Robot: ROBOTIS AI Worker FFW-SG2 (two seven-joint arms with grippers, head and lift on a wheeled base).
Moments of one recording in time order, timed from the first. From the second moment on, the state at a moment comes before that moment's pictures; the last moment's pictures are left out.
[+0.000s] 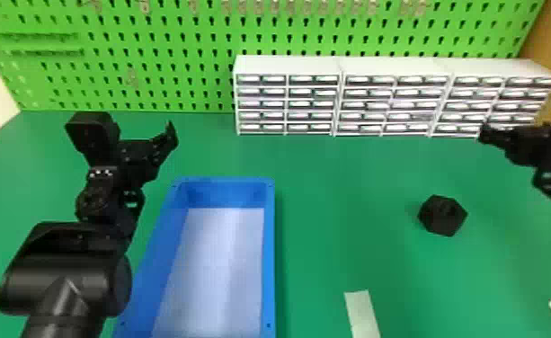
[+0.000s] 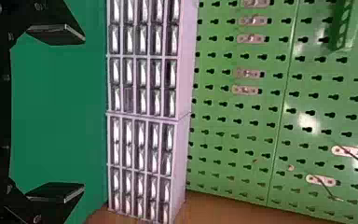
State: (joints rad) left arm -0.14 0.10 0.00 -1.67 0.11 0.12 0.05; right arm -0.33 -0.34 -0.17 -1.68 -0.16 0.70 0.02
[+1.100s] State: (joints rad) left arm -0.14 0.10 0.00 -1.68 0.10 0.12 0.04; right arm -0.80 -0.50 0.20 -1.17 -0.15 1.15 0.36
